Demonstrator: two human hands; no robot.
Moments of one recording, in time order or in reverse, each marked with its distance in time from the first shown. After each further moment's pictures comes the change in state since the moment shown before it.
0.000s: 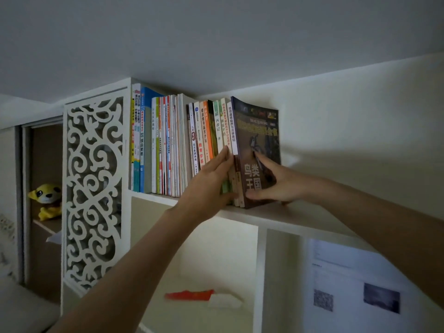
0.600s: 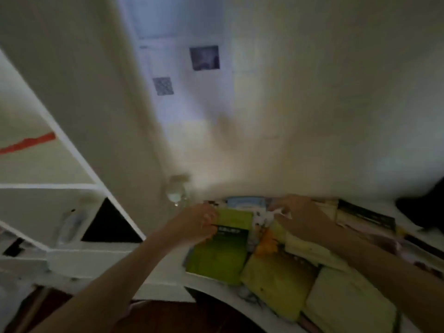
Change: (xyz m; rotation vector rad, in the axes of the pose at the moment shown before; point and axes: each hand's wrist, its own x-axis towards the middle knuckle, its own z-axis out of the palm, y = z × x) left_hand -0.330 0.222 0.284 -0.575 -1.192 -0.154; right_hand -0.483 0.283 0.206 -0.072 0.053 0.637
